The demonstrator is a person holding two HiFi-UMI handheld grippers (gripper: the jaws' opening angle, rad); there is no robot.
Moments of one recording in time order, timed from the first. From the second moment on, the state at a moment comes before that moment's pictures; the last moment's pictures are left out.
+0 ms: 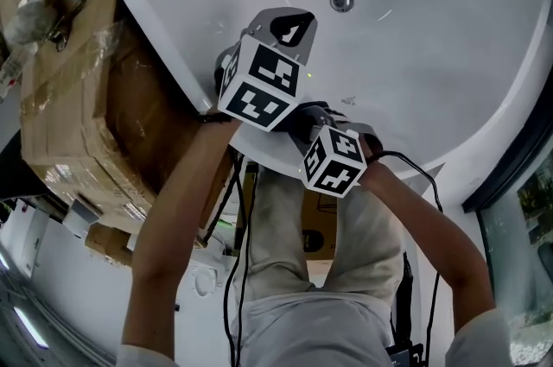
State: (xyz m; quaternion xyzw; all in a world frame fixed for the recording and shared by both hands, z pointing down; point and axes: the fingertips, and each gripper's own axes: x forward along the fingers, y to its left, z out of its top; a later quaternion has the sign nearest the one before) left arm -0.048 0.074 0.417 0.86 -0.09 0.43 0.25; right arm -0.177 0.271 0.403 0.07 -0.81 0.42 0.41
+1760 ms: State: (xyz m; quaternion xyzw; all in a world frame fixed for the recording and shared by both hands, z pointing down) left arm -0.027 0.034 0.510 0.84 -0.15 0.43 0.30; right arm -0.132 0.208 0.610 0.10 -0.78 0.39 0.48
